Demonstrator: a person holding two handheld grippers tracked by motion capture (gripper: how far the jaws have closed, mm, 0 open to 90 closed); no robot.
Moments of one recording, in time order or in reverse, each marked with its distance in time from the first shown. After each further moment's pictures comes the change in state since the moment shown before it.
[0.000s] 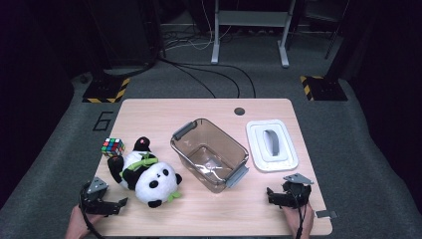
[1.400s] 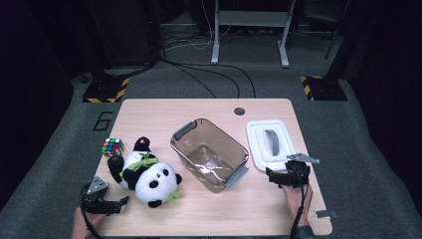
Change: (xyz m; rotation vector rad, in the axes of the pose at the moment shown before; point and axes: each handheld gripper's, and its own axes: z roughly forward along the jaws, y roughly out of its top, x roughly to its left) left arm 0.001 -0.003 0.008 -0.046 -0.009 -0.009; right arm -0.011 0.057 -0.003 -0.079 0.089 0.081
